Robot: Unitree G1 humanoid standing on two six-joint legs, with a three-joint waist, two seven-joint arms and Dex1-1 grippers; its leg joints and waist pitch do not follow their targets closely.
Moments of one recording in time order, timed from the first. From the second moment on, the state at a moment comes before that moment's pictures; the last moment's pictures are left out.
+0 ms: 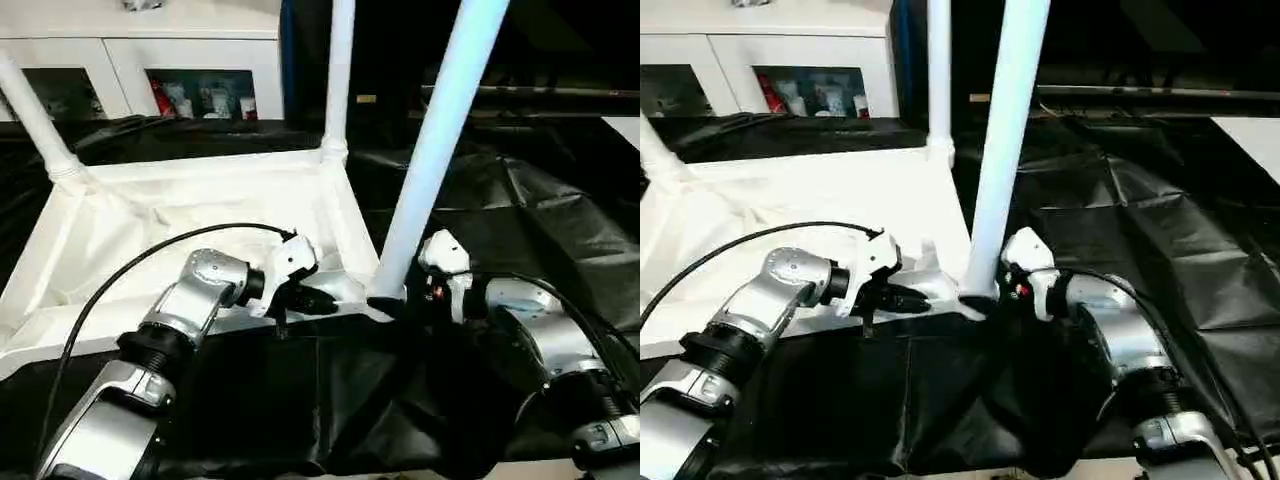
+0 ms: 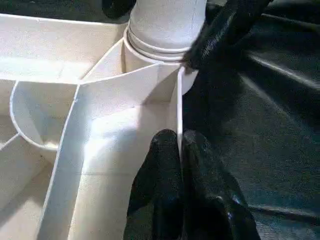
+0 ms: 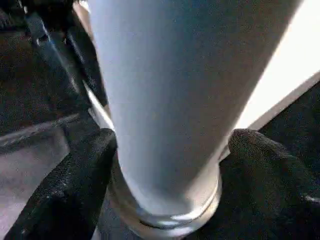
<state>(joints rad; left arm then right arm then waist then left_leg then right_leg) -0.64 0.31 -0.30 0.62 -0.01 0.17 -1.22 -0.44 -0.42 0.17 0.47 0.13 0.09 1.02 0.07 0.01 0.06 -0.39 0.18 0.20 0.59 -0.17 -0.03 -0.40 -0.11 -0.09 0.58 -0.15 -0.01</state>
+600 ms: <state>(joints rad) -0.68 0.24 -0.28 0.69 0.03 0.17 -1.05 -0.46 -0.28 0.09 0.55 0.14 0.13 0.78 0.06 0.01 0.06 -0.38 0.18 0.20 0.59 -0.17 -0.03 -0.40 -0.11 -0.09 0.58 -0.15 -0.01</state>
